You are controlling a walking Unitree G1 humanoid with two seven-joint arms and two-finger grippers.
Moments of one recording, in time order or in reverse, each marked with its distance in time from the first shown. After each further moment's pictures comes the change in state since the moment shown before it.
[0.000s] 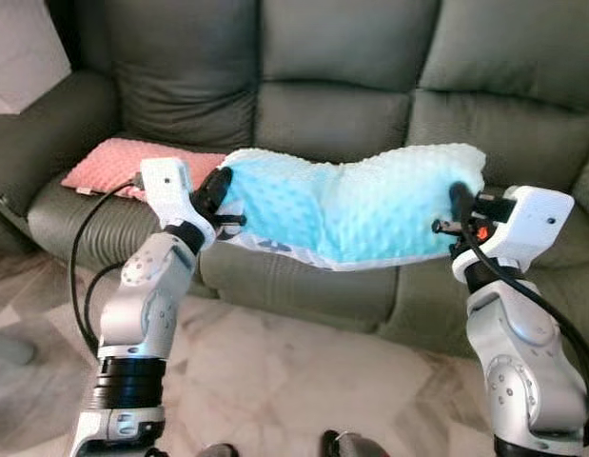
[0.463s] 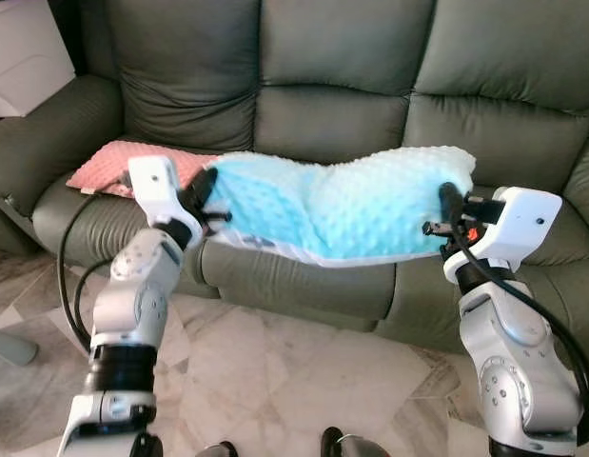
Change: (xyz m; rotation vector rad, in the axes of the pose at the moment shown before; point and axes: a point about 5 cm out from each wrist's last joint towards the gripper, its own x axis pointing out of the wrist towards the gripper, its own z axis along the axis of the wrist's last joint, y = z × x) left arm 0.009 0.018 0.001 0.026 -0.003 0.041; right arm -0.001 0.004 -0.003 -0.007 -0.004 0.029
